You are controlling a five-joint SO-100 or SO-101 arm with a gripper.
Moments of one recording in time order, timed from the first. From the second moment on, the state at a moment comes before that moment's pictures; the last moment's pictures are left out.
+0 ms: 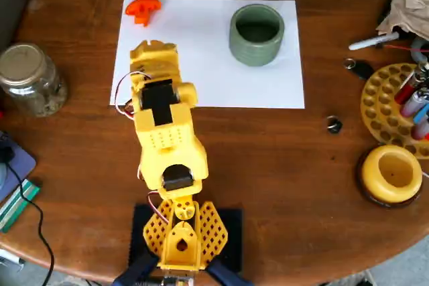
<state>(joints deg) -15.8 84.7 142.6 -29.4 96.9</state>
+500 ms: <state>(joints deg) -17.1 69.1 121.5 -26.0 97.4</state>
